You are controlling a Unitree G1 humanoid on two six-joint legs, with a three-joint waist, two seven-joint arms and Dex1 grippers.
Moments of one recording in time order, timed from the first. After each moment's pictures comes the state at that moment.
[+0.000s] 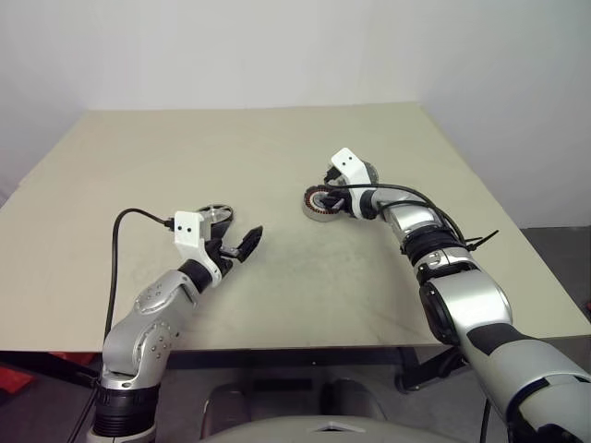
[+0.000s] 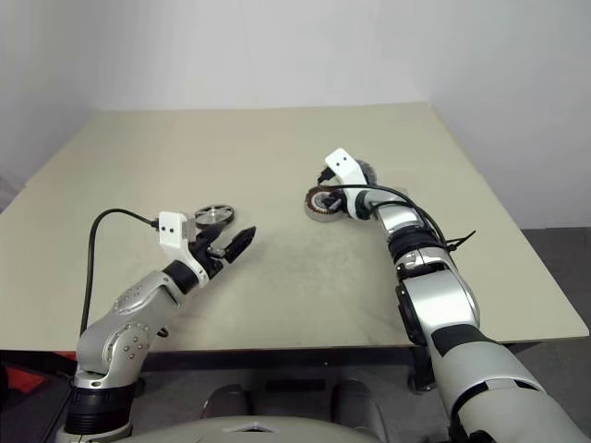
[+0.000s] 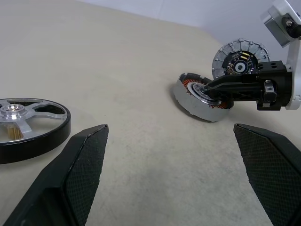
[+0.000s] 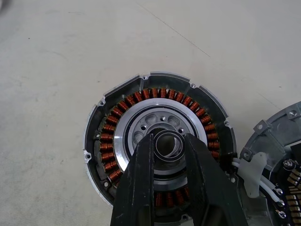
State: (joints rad) left arm -0.04 0.21 0.08 -0.41 -0.54 0.63 -0.28; right arm -0.99 -0.28 0.13 1.00 -0.08 0.25 0.72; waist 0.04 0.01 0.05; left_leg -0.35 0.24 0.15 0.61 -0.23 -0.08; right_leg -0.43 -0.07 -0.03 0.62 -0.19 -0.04
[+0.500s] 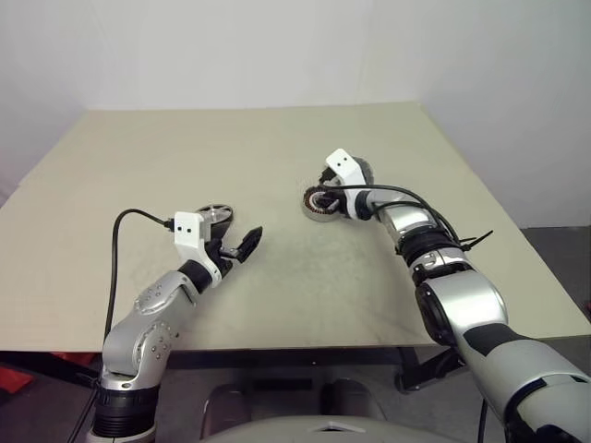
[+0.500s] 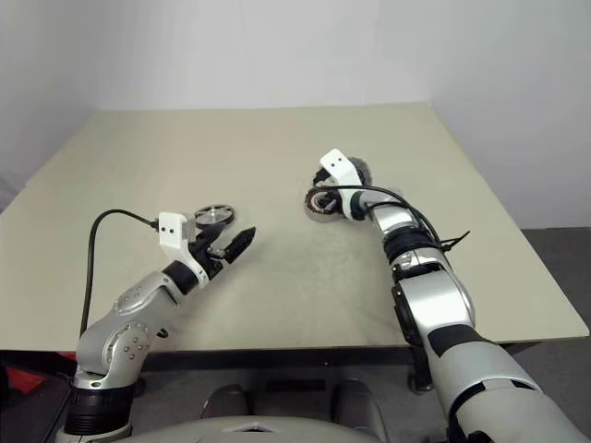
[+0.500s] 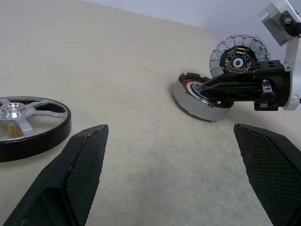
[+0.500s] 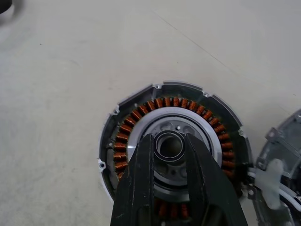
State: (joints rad) left arm -0.03 0.21 0.08 -0.41 -0.54 0.63 -0.28; right arm -0.99 -0.26 0.13 1.00 -0.08 0.25 0.71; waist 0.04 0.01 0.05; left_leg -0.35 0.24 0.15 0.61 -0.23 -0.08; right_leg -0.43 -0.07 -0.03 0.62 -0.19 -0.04
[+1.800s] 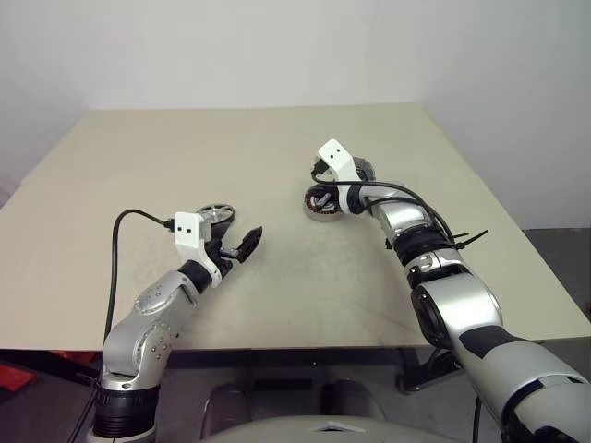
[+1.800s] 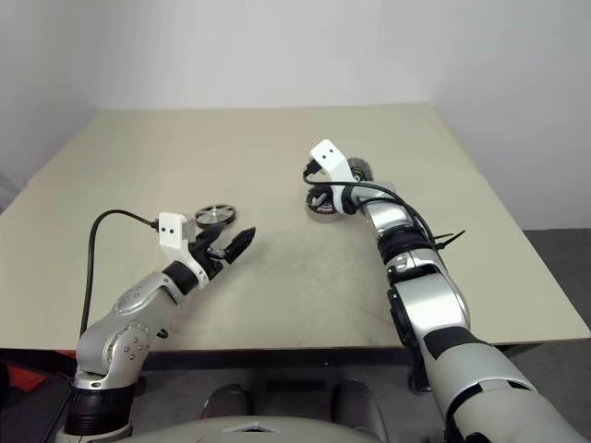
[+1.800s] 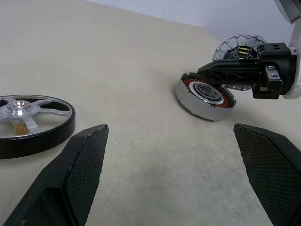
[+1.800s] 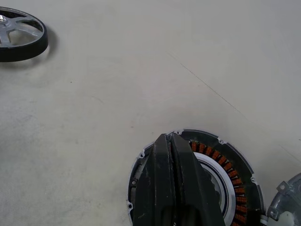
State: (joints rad) left arm -0.03 0.21 0.08 -0.41 -0.54 0.63 -0.28; right arm -0.97 -0.23 0.13 0.88 -0.06 0.28 0.72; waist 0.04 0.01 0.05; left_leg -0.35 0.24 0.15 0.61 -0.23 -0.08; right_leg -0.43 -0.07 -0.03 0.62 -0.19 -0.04
